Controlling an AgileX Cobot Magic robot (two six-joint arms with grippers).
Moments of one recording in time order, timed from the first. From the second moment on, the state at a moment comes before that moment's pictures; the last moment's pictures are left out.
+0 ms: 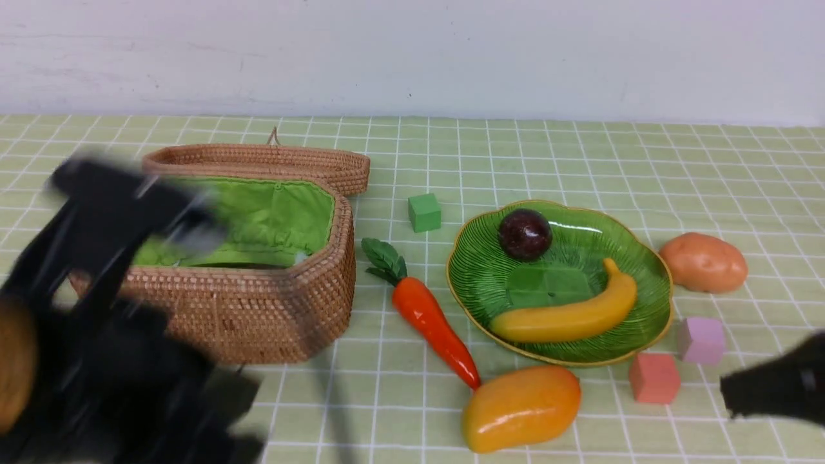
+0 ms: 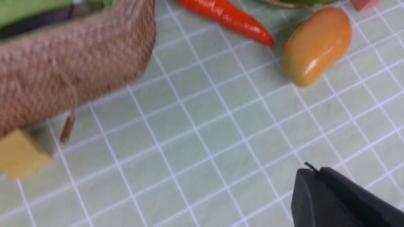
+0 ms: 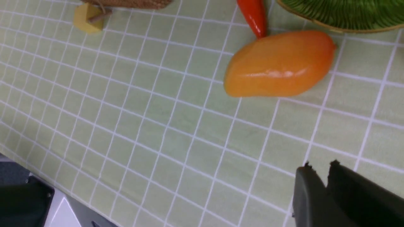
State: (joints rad) right arm -0.01 1.01 -0.84 0.72 1.07 -0.37; left arm -0.77 0.85 -0.78 0.10 0.77 -0.37
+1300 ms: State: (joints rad) right arm 0.73 1.78 -1.35 0.03 1.07 -0.91; left arm -0.77 0.52 -0.62 0.16 0.78 -0.34
